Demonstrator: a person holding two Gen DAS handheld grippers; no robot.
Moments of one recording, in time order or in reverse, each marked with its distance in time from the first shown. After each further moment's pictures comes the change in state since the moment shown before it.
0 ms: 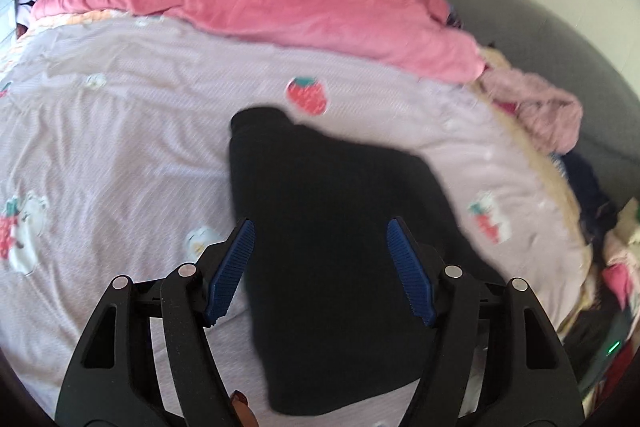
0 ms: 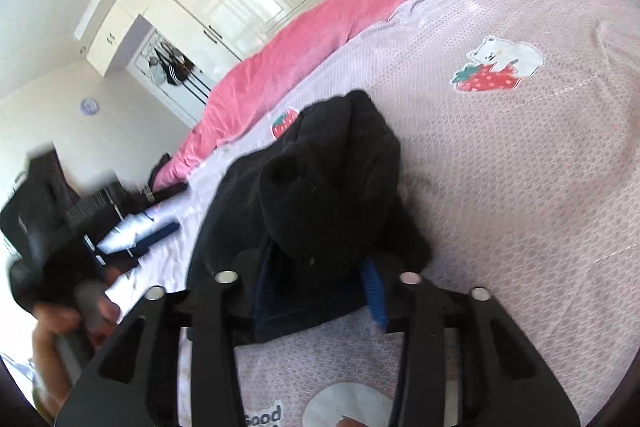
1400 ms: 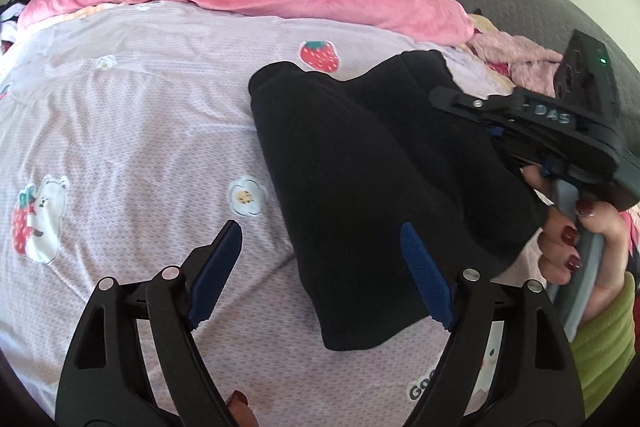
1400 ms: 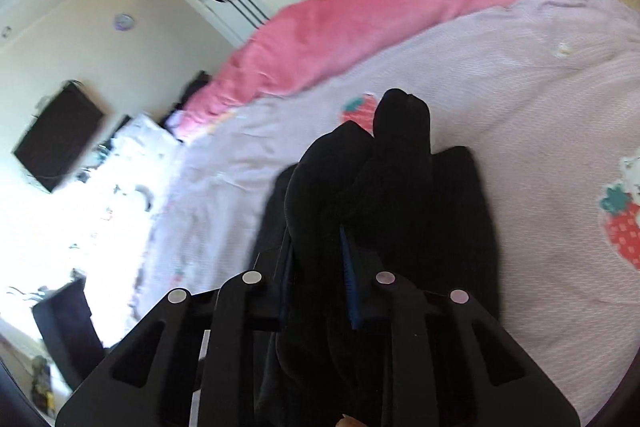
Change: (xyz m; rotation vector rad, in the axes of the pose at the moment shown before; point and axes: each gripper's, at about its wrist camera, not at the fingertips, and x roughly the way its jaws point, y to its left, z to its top) left arm -0.020 0.036 -0.035 0.085 0.054 -0.029; right arm 0.104 0.069 0.089 -0.173 0.330 0.126
